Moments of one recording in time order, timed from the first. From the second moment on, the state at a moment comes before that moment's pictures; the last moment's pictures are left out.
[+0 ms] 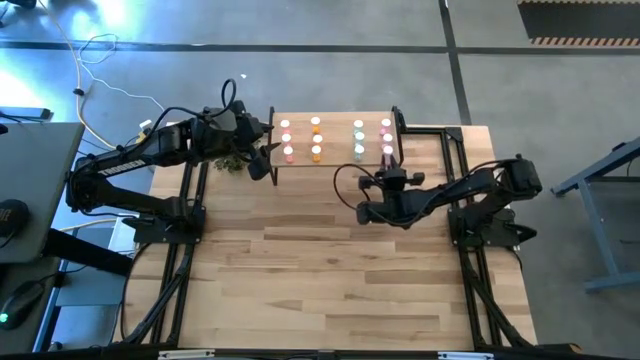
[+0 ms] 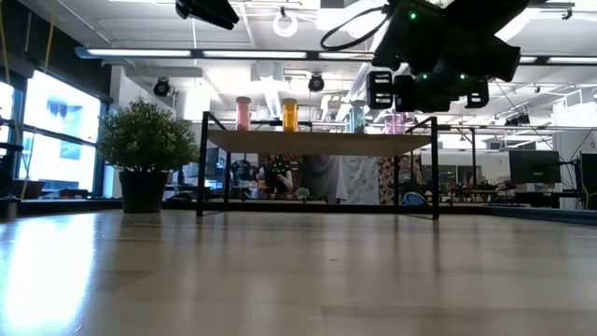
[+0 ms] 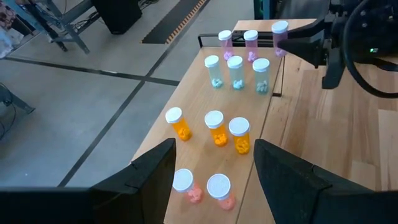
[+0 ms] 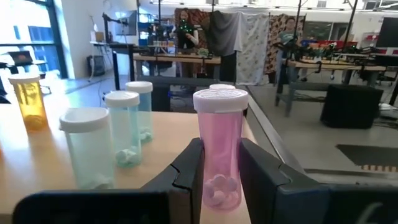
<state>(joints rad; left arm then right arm) 0.40 1.11 1.25 -0.64 -0.27 0.15 0.08 1.59 0.84 -0.36 1.57 1.12</state>
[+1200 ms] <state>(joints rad) 0.40 1.11 1.25 -0.64 -0.28 0.19 0.00 1.59 0.84 -0.32 1.39 1.12</state>
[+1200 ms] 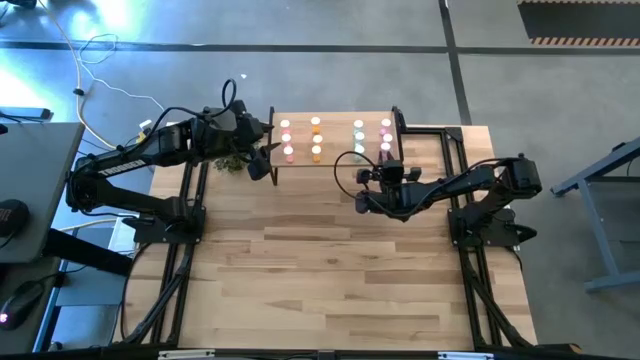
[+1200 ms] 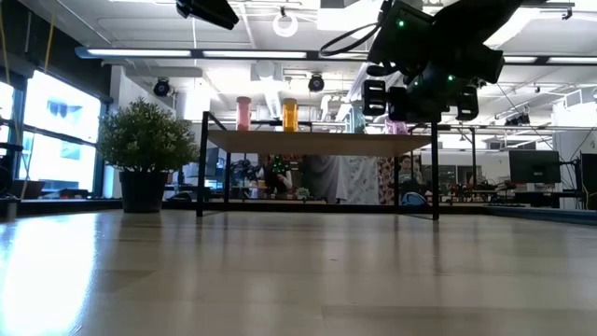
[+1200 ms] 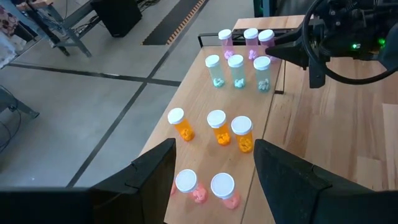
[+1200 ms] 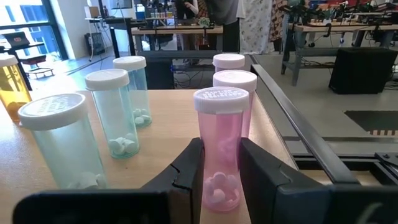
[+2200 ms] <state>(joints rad) 0.40 1.11 1.25 -0.66 -0.28 0.19 0.01 1.57 0.84 -0.27 1.37 1.12</state>
